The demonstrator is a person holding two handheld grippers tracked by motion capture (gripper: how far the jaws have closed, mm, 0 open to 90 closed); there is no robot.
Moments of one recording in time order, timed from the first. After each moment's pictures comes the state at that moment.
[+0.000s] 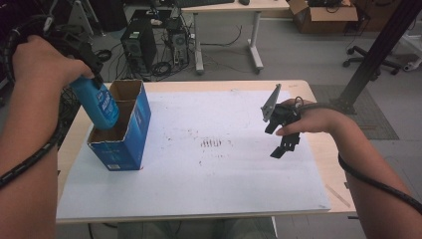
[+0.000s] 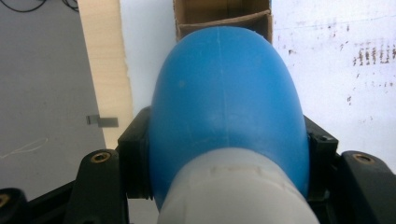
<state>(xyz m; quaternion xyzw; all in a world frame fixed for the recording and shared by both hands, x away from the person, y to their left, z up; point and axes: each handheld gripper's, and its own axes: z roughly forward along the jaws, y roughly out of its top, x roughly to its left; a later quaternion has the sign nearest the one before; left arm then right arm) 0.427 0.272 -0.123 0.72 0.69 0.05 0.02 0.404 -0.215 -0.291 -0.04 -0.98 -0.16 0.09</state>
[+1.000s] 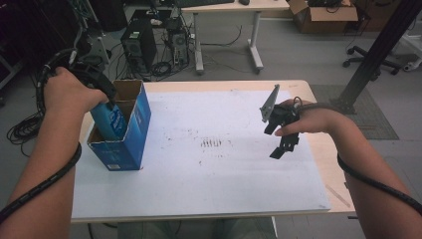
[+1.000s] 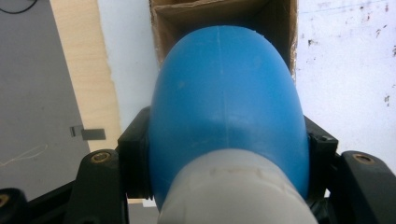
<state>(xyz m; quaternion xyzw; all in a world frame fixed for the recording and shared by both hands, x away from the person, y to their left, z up) 0.430 0.263 -0.196 0.74 0.68 0.05 0.00 0.403 -0.212 -0.293 -0.03 -0.98 -0.16 0.09</state>
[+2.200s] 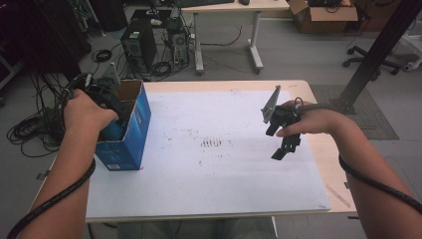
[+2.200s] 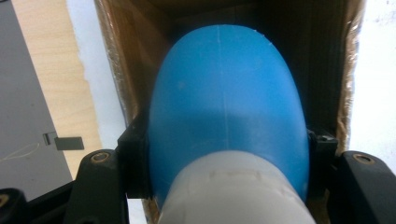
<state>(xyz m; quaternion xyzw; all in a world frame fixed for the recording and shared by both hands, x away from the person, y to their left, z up) 0.434 0.262 -0.260 0.74 0.68 0.04 -0.01 0.402 -0.216 -0.294 -0.04 -0.98 -0.15 0.10</state>
